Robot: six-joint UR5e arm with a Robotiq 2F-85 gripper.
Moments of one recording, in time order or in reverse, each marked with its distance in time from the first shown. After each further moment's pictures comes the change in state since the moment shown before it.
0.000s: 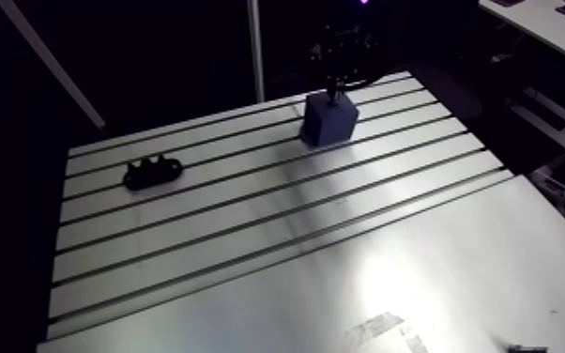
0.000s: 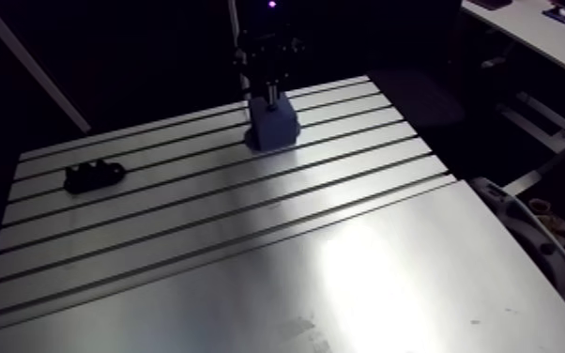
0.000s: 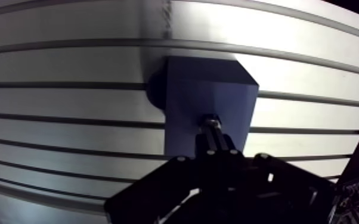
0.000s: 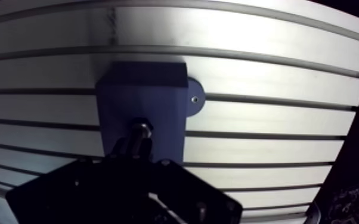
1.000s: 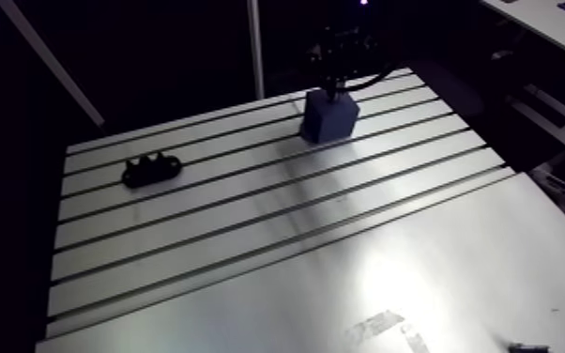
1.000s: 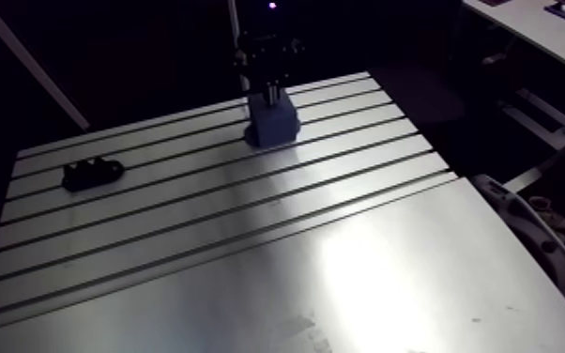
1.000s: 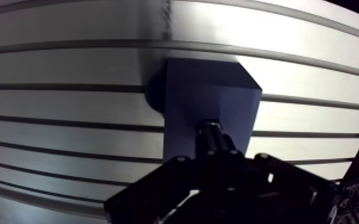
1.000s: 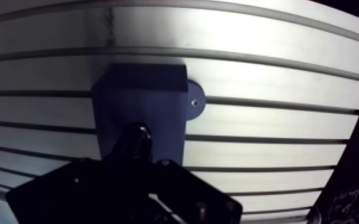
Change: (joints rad) arm -0.001 0.012 0.006 -0.014 0.000 -0.005
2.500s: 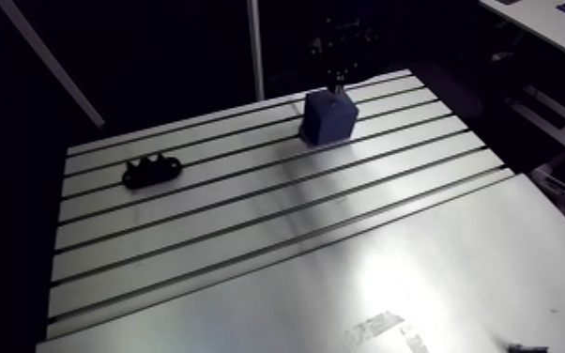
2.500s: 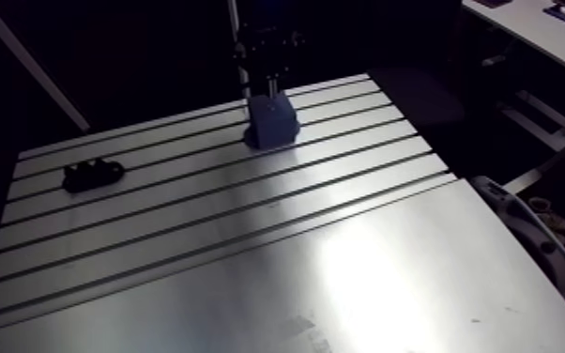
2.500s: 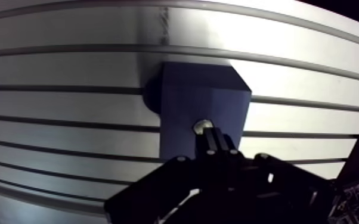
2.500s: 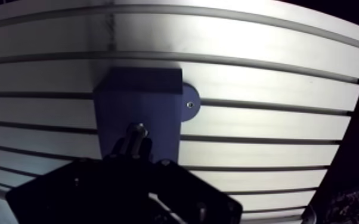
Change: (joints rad) arm 0.000 -0.007 -0.021 0.012 0.001 -0.006
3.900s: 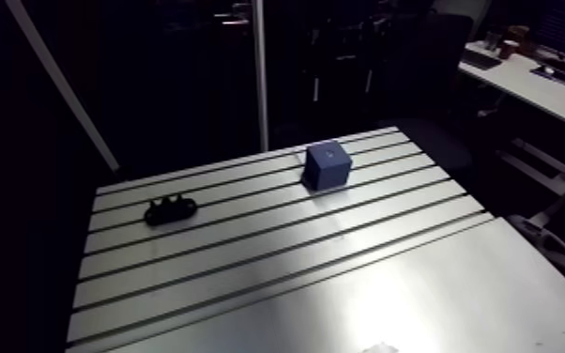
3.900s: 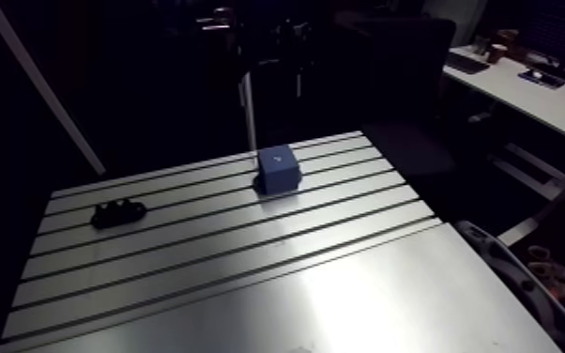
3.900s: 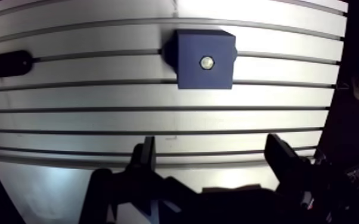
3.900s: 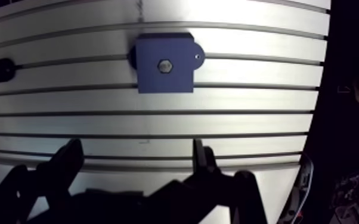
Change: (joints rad) arm 0.020 -0.191 -0.045 0.202 -0.002 0.083
